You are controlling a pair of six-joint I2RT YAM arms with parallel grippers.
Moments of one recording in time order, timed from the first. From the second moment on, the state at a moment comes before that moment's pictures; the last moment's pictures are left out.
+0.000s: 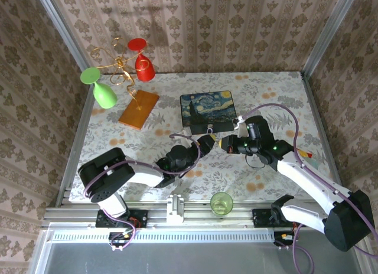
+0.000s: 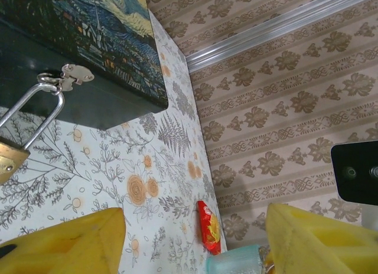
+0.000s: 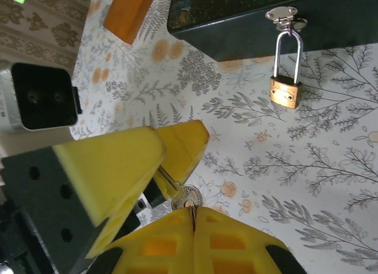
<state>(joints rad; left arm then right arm) -1.06 1.65 0.54 1.01 -0.19 -1.20 0.46 1.08 0.74 -0.34 -0.40 0.61</state>
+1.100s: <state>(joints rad) -1.05 1.60 0.58 0.94 -0.12 -1.19 0.47 1.11 0.72 -0.29 -0.40 0.63</state>
